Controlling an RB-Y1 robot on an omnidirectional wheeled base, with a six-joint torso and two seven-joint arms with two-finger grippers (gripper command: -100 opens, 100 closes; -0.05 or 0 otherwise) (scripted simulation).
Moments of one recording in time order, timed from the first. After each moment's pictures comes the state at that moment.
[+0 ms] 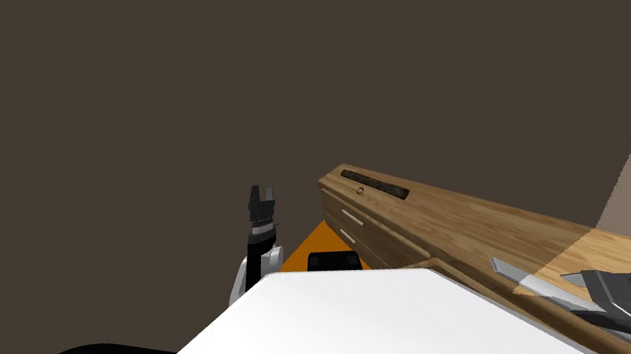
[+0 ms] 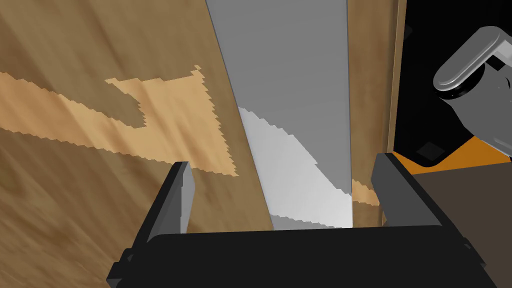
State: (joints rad) left arm 0.53 -0.01 0.00 -2.23 -0.12 -0.56 0.08; right arm 1.02 -1.80 0.14 -1.24 0.62 -0.72 0.05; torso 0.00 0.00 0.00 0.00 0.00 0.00
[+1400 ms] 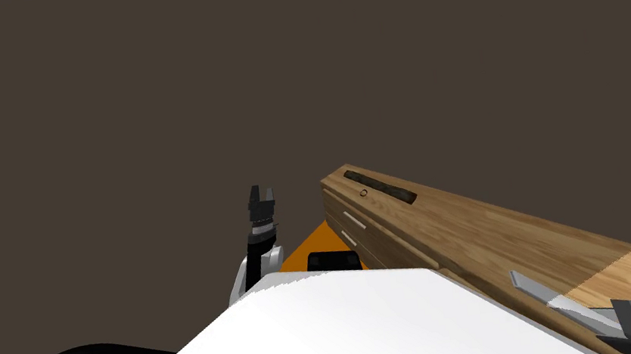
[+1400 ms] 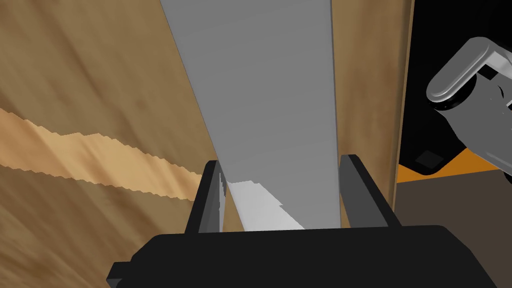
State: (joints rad) left arm 0.53 -0.01 0.00 -2.23 -0.12 -0.56 0.08; right arm 1.02 -1.70 0.19 -1.24 0.65 -0.67 0.08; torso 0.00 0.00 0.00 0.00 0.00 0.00
